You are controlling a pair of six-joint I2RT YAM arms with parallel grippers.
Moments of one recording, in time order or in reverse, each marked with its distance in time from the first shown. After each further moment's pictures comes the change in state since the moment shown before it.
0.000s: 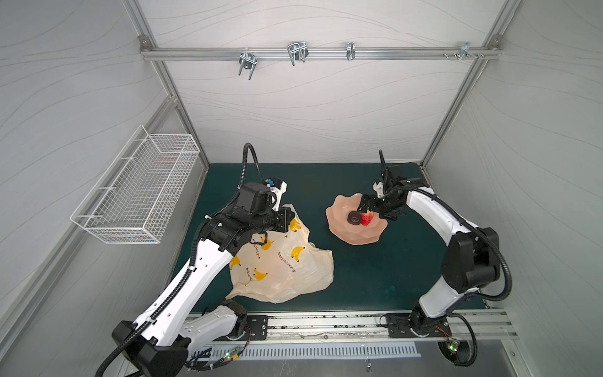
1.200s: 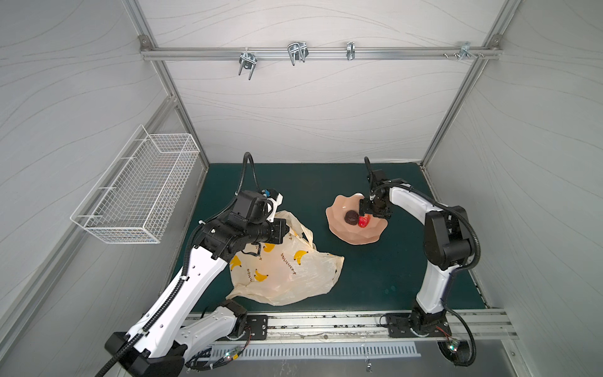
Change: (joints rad) left arm 0.000 -0.036 0.043 -0.218 0.026 -0.020; right arm 0.038 0.223 0.055 0.088 0.246 -0.019
